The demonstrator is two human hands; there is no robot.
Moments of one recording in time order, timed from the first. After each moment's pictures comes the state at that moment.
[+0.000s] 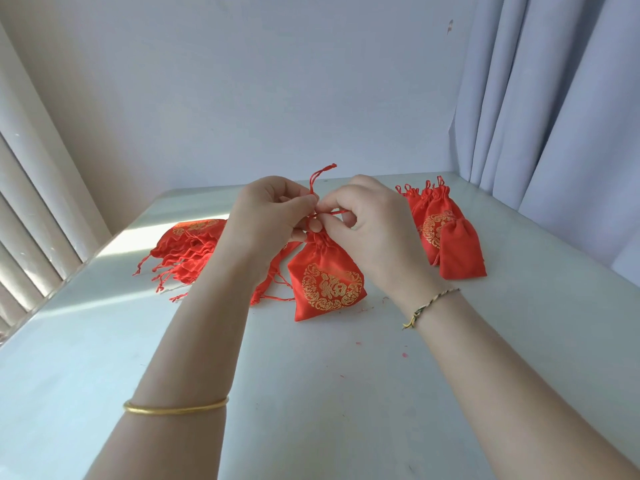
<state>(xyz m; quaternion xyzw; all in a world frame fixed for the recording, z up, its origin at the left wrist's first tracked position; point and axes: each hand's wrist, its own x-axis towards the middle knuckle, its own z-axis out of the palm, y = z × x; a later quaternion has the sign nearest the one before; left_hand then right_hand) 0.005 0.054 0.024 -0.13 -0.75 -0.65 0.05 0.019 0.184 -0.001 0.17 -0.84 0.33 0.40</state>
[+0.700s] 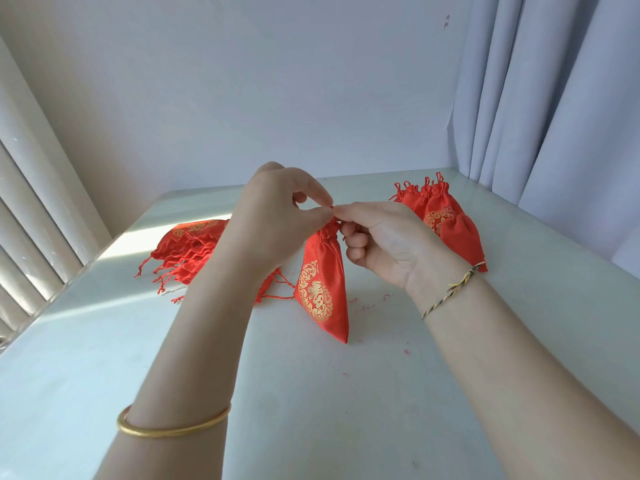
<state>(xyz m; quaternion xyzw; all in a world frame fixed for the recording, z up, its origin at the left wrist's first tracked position) 0.009 0.053 0.031 -0.24 -0.88 -0.35 0.22 0.021 0.190 0.005 -0.04 -0.60 0.80 0.01</state>
